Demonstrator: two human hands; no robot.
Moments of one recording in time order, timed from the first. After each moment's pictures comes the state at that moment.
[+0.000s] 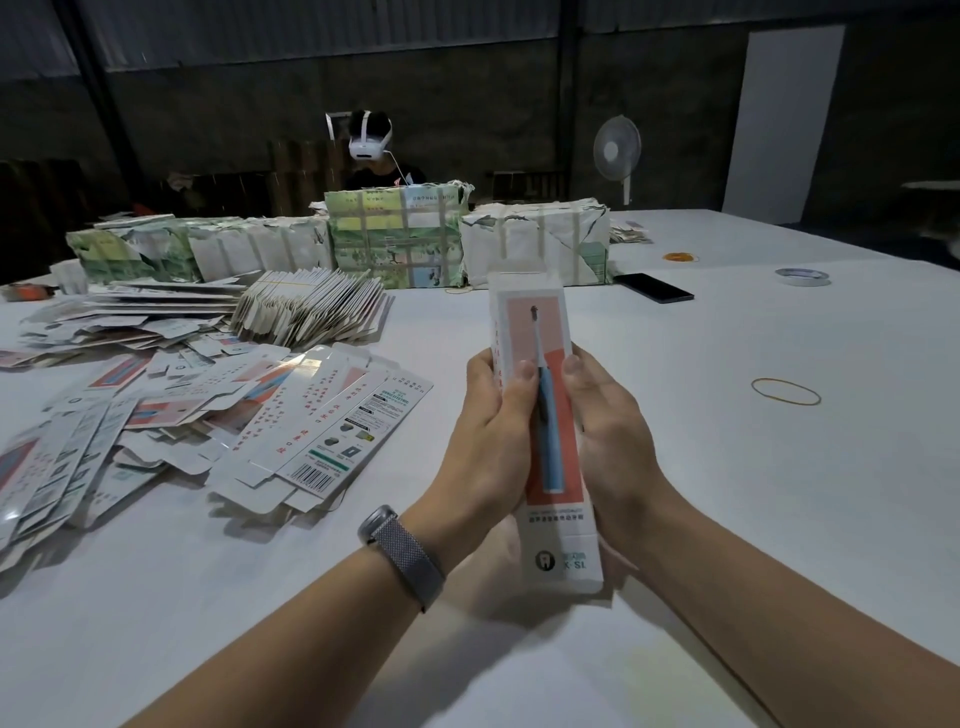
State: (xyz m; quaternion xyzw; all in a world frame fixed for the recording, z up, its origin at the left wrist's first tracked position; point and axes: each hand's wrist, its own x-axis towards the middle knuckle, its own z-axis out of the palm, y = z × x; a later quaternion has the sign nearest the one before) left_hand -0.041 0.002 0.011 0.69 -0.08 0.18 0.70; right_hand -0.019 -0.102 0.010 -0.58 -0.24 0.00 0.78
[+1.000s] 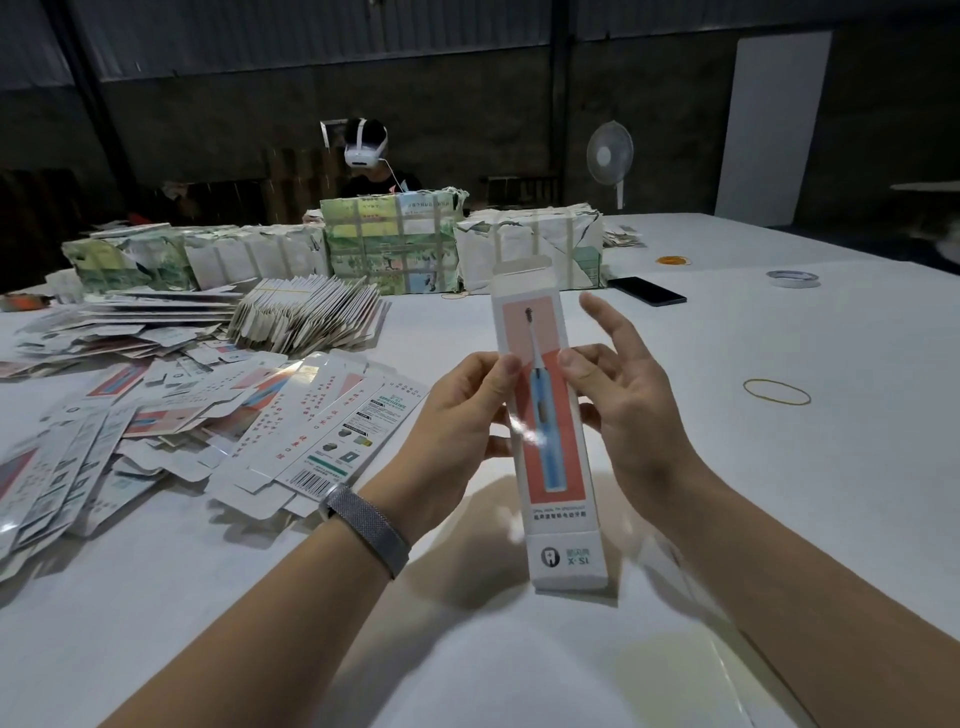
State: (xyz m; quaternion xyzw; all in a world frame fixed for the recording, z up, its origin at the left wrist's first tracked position) left_hand -0.046 0.027 0.029 0.68 -0.09 0.08 0.72; right_hand -0.010 -0.122 0.026 -0.64 -0.26 -0.09 0.72
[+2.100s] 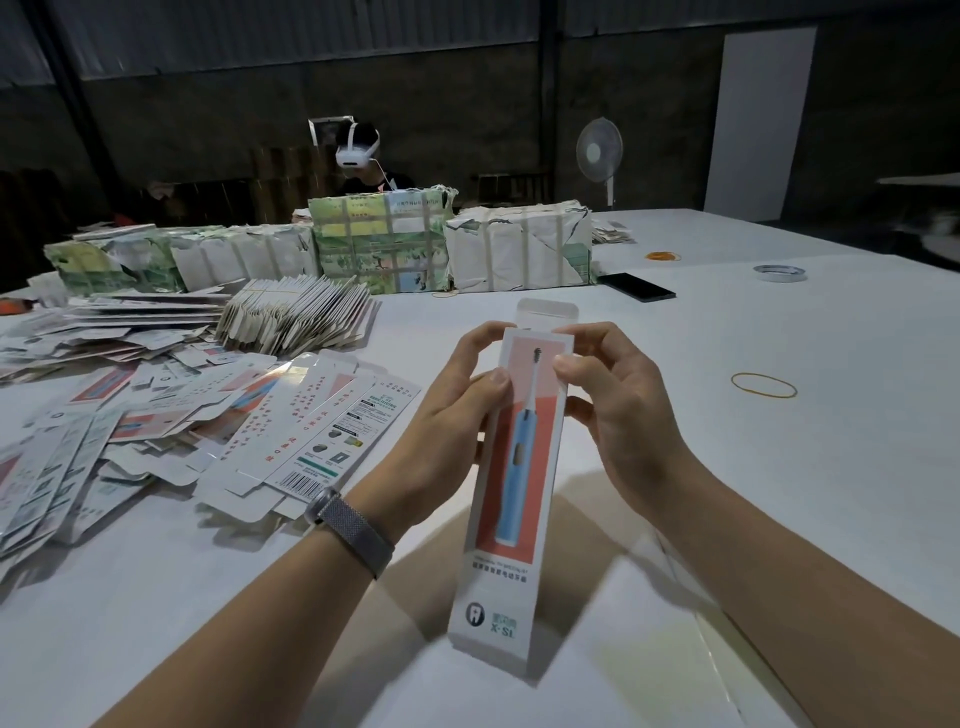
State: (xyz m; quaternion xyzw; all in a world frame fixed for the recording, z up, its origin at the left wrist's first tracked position) left_hand -0.054 0.028 0.034 0.74 -0.17 0.09 0.65; right_hand -0.009 -0.125 0.025 -0.61 -0.25 -0.08 0.75
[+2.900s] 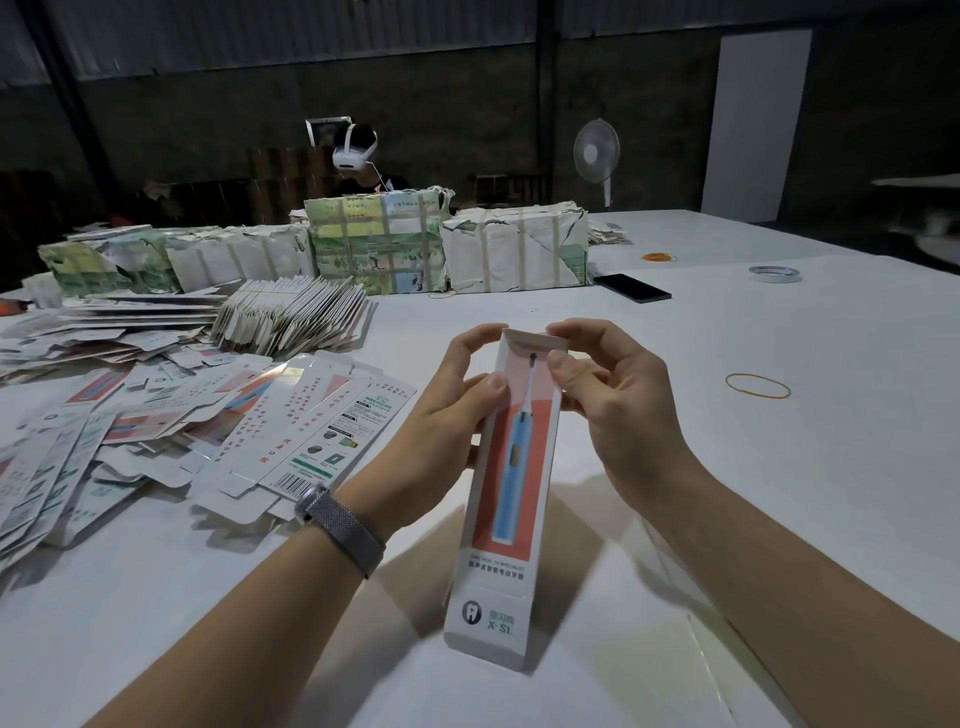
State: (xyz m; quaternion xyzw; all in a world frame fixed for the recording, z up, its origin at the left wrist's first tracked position) left_hand -0.049 0.033 0.030 0.73 -0.16 0.06 0.66; right_hand -0.010 -0.127 0.028 -0.62 -0.24 -0.14 0.73
